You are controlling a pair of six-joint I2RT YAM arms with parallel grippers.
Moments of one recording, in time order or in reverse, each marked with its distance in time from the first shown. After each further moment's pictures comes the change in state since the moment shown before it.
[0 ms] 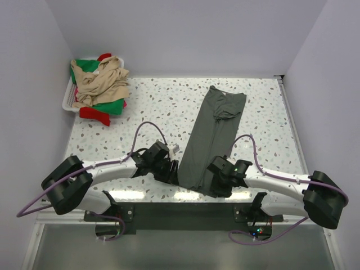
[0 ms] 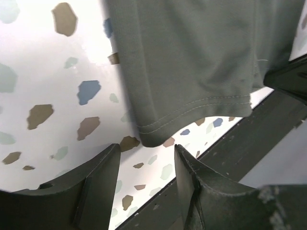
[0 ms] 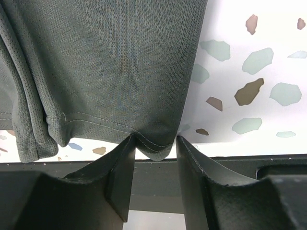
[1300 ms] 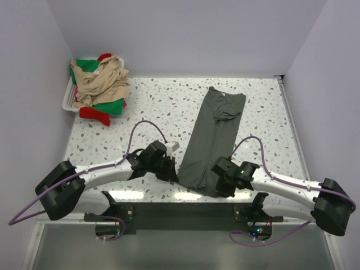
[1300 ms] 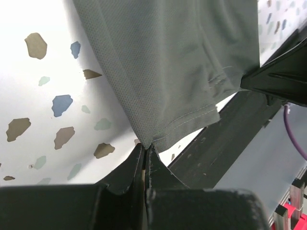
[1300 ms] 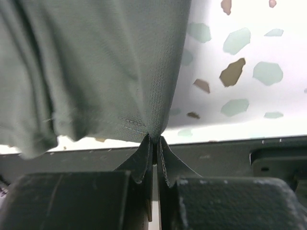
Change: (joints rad) left arm 0.002 -0.058 -0.031 0.093 0.047 -0.025; right arm 0.002 -0.108 -0.025 -0.062 0.000 0.051
